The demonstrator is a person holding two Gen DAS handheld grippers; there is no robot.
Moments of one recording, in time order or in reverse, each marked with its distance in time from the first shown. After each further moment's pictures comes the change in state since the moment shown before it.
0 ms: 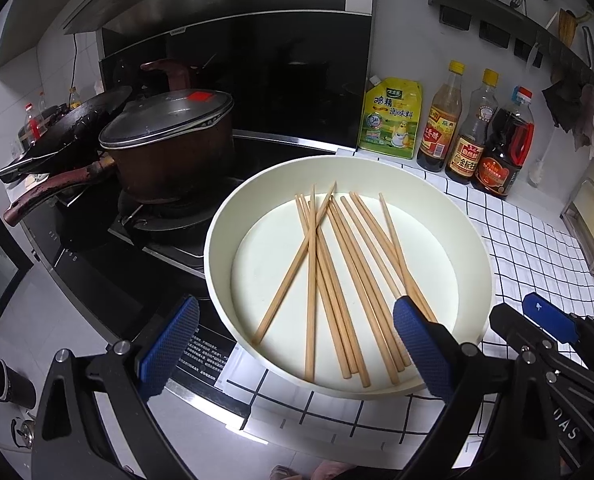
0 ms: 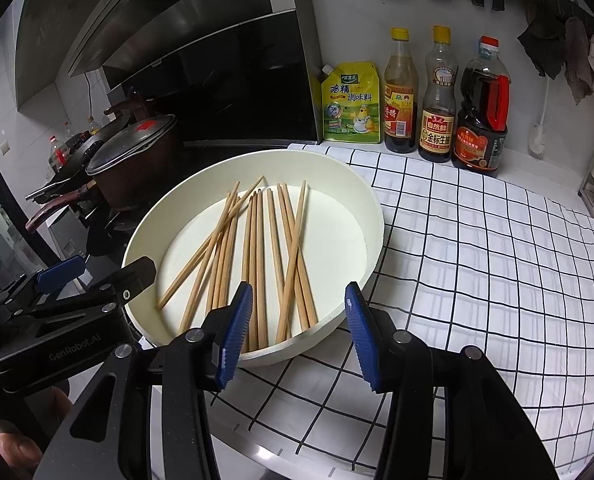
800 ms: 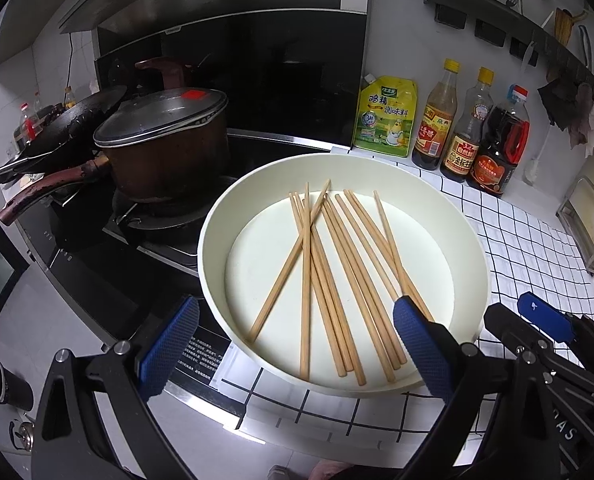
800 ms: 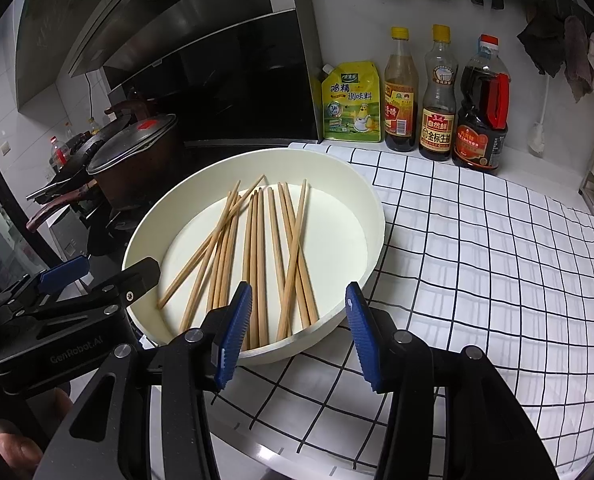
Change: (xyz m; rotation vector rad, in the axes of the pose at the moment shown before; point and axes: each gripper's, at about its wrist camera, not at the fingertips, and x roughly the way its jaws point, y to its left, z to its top) left arm 0.001 -0.001 -0.003 0.005 0.000 -0.019; right arm -0.001 -0.001 -0.002 0.001 -0.001 0.005
